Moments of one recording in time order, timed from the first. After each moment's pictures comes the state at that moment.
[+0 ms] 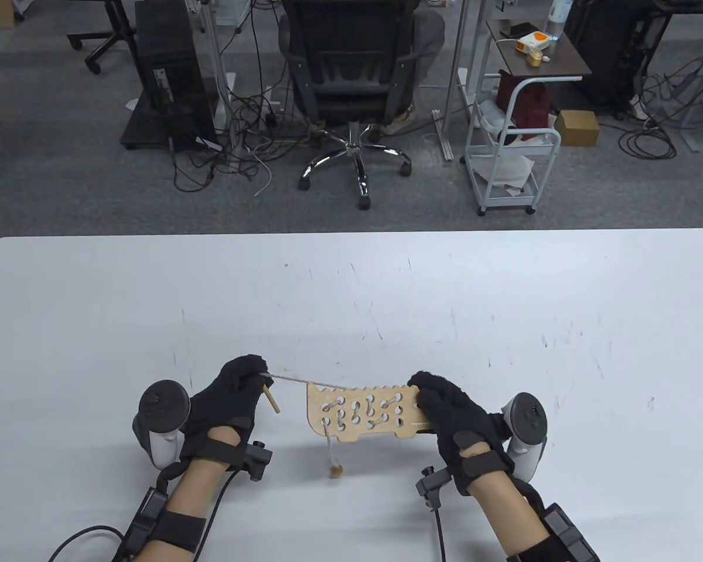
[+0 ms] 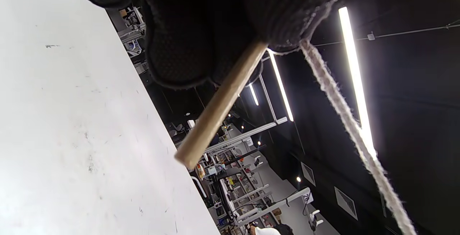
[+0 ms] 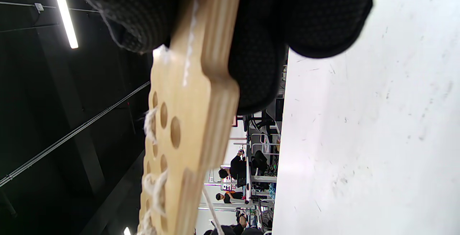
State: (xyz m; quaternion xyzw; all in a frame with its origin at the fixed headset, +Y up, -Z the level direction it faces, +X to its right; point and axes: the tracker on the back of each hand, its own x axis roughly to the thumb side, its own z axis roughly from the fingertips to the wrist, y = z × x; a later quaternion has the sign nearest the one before) left_hand -0.268 -0.731 -0.343 0.07 -0.05 0.55 0.83; right_hand 0.150 -0.737 -0.311 0.04 0.00 0.66 0.75
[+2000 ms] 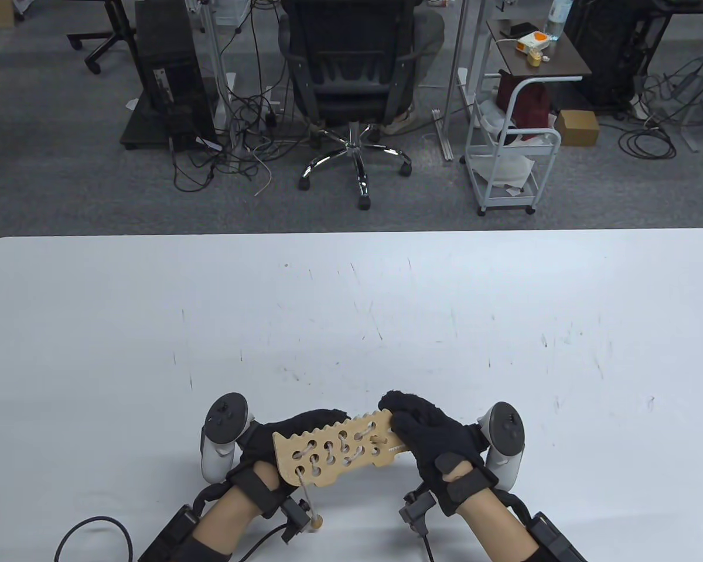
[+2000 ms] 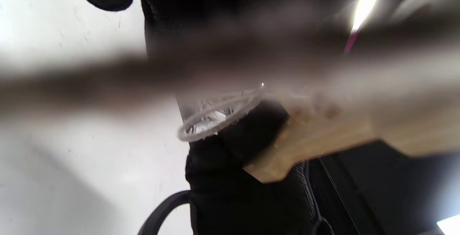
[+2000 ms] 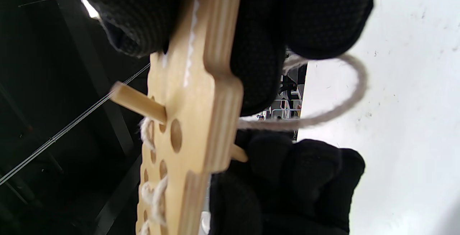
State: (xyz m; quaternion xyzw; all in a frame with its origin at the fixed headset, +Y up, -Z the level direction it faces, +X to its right) left_hand -0.170 -0.734 -0.304 -0.17 -0.22 0.65 0.71; right_hand 0.115 -0.732 -0.295 0.12 0.03 0.65 0.75
